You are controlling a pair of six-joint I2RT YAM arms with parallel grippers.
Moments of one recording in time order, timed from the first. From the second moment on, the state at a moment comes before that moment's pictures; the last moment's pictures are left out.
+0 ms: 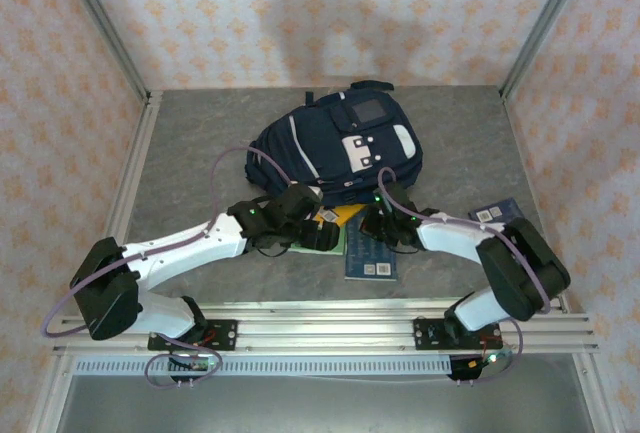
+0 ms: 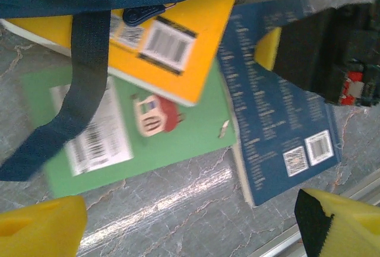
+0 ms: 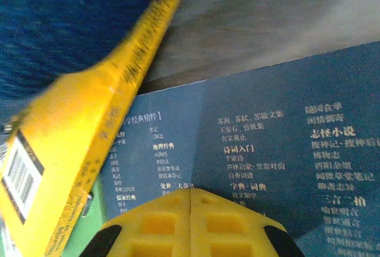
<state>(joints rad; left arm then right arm) -0.86 1.37 0.95 -0.57 -0.01 -0.67 0.57 1.48 0.63 -0.12 -0.18 0.91</state>
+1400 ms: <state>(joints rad) -0.86 1.71 0.97 -0.34 0.17 -0.70 0.35 1.20 0.46 -0.32 -0.31 0.76</state>
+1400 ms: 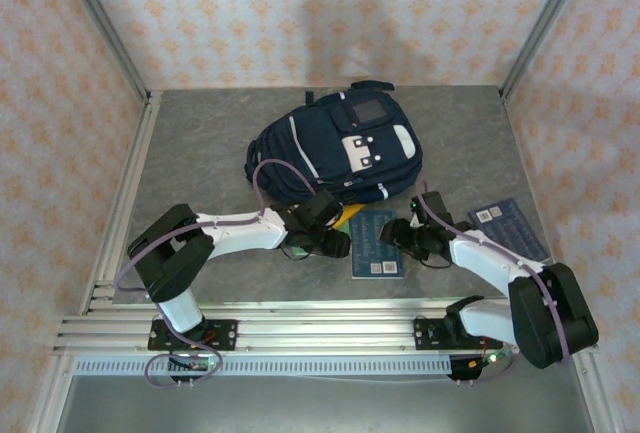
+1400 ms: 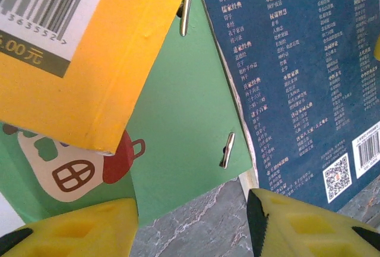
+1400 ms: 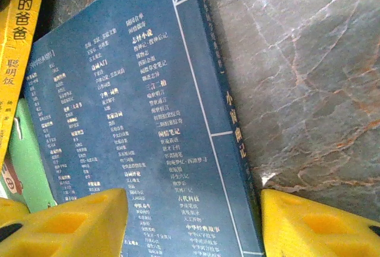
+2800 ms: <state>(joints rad) -0.84 1.68 0.97 -0.42 0.11 -0.64 0.40 1.15 0.43 -0.23 -0.53 0.88</state>
